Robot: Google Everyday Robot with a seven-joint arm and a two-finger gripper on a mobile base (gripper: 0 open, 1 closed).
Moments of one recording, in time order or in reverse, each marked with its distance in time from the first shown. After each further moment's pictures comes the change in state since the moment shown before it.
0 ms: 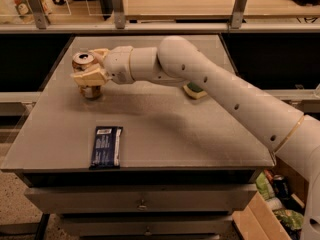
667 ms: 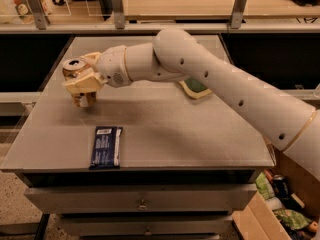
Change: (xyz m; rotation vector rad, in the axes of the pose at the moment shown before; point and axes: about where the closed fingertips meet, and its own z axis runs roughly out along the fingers) arm -0.018 0.045 -0.005 -0.120 0.055 0.024
